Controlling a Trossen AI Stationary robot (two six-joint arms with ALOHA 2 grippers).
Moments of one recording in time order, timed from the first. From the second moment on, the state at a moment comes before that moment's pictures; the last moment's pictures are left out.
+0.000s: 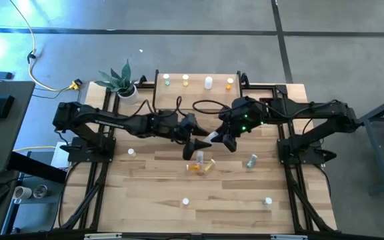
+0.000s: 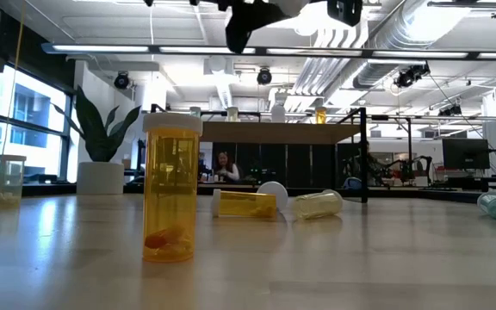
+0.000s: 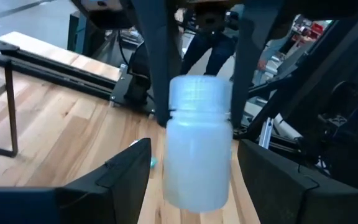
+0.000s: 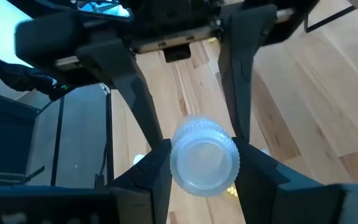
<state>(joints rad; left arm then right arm) 0.09 1.56 1.11 0.22 0.08 -0.37 0.00 1.34 1.36 -0.67 -0.18 0.49</state>
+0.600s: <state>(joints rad) 0.09 1.56 1.11 0.16 0.10 -0.36 0.00 1.34 1.36 -0.67 -0.18 0.50</state>
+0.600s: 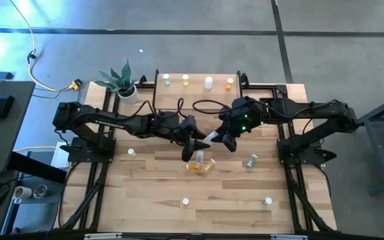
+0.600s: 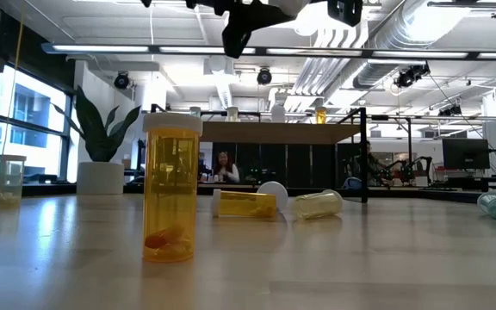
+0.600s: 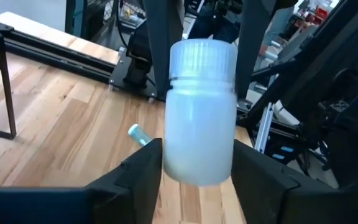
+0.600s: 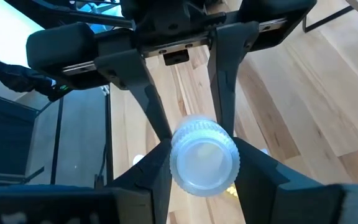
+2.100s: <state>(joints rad) 0.13 1.56 1.11 0.18 -0.12 -0.27 -0.20 1.26 1.36 -0.56 -0.09 0.44</state>
